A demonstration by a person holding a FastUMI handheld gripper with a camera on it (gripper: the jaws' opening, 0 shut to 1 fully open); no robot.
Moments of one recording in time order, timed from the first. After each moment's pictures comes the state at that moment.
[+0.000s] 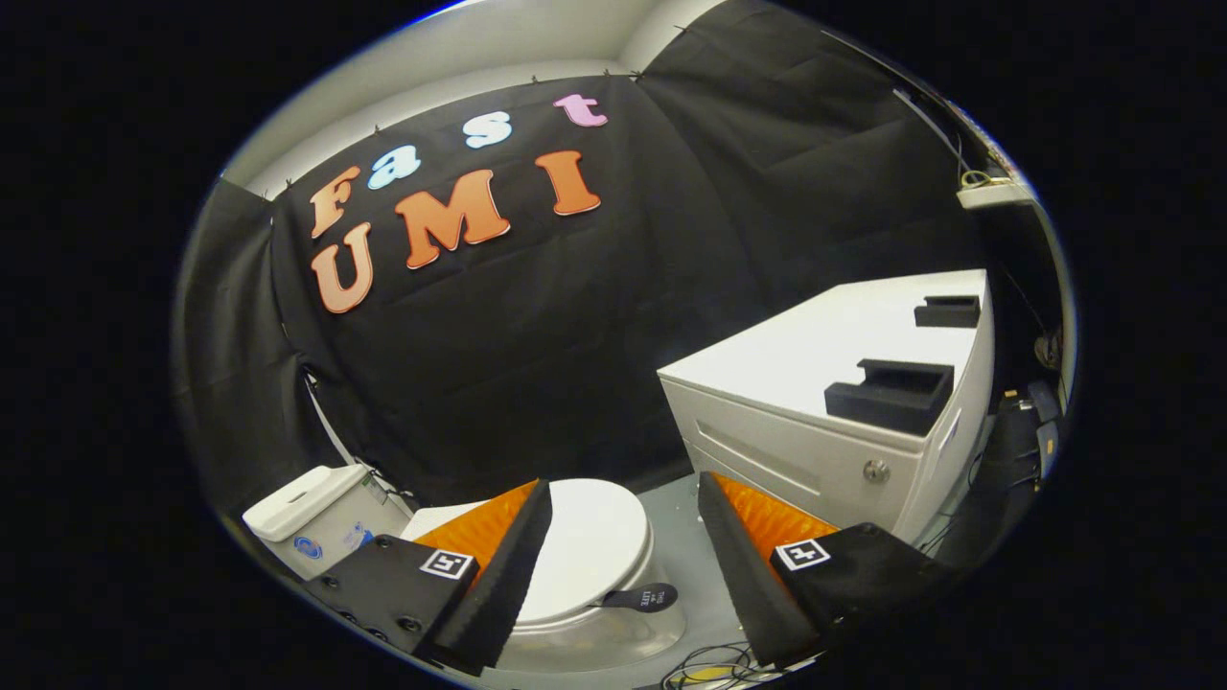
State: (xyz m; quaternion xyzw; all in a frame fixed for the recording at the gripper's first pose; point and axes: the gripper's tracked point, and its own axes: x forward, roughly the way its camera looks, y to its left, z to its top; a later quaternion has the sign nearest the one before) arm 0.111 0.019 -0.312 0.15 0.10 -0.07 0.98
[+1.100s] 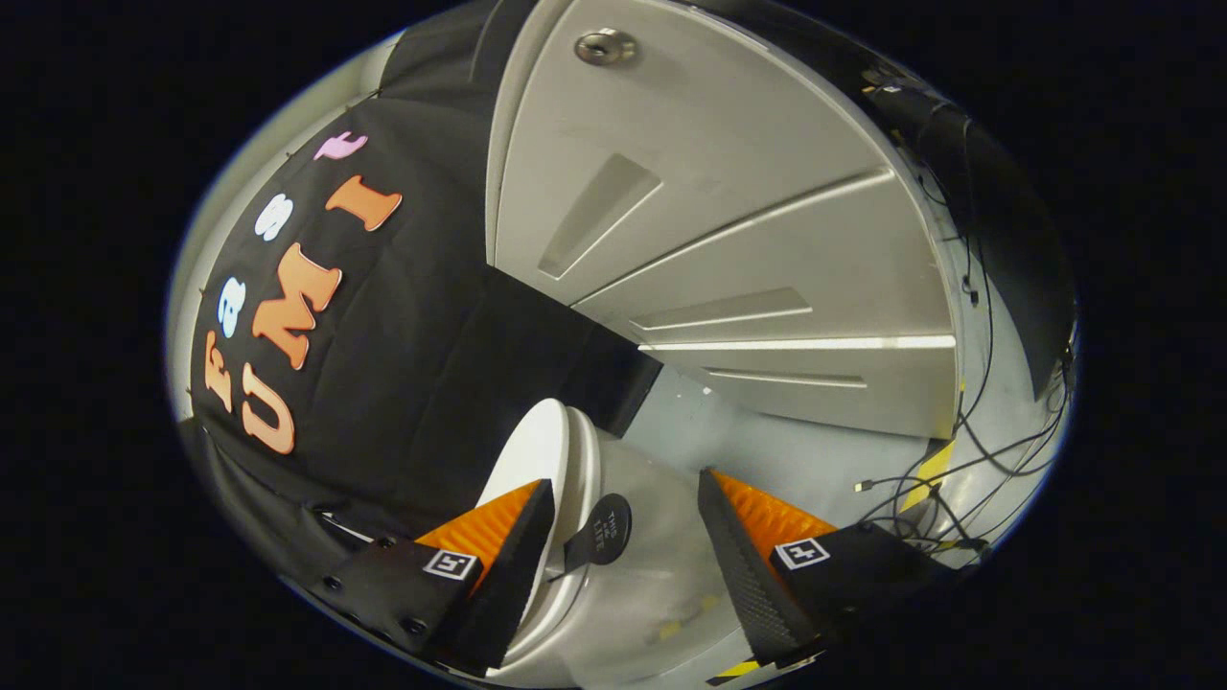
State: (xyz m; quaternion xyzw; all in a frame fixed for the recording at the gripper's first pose) arm 0.102 0.025 -0.496 0.48 0.22 -0.11 0.84
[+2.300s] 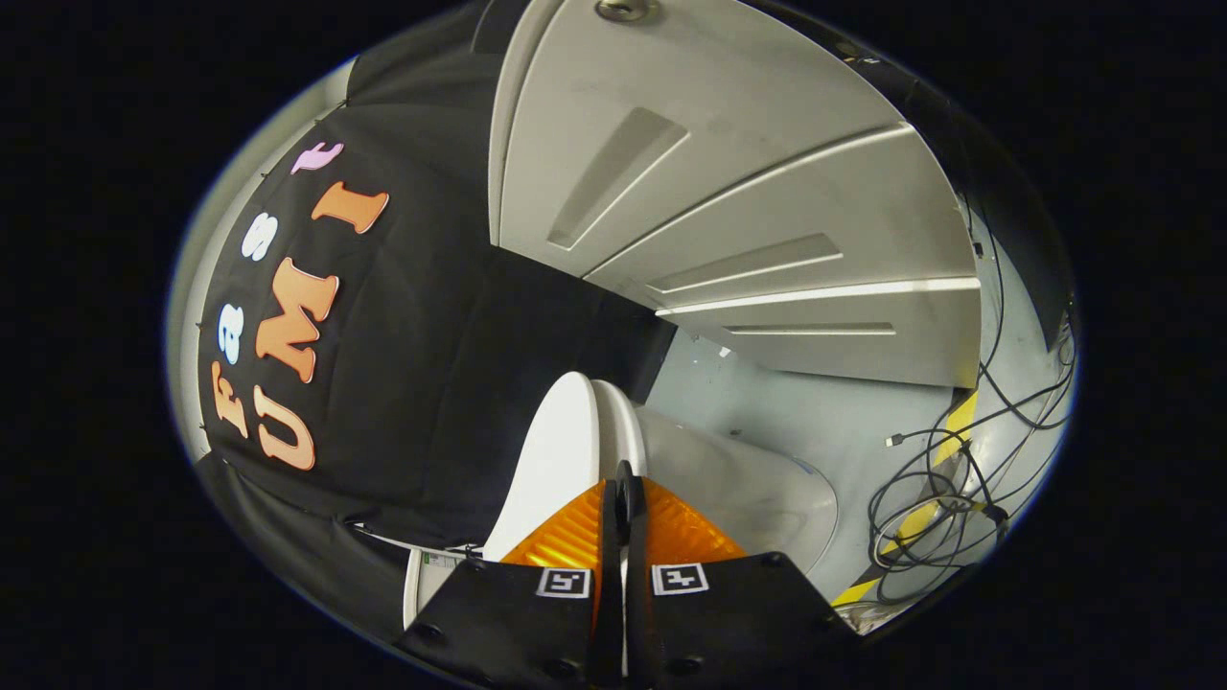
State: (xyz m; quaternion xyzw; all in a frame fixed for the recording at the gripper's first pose) arm 0.113 0.053 -0.473 0.51 0.23 -0.09 0.82
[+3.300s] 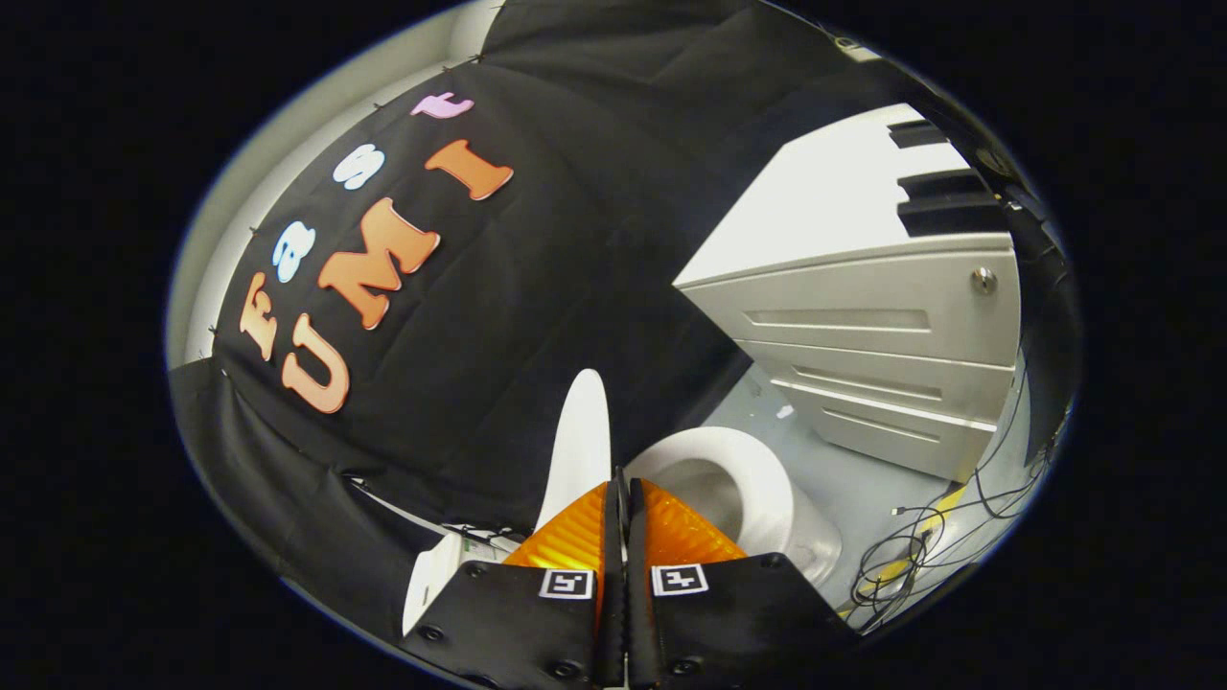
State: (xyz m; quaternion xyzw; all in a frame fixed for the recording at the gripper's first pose) arm 0.156 0.124 -0.276 0.38 0.17 -0.05 0.91
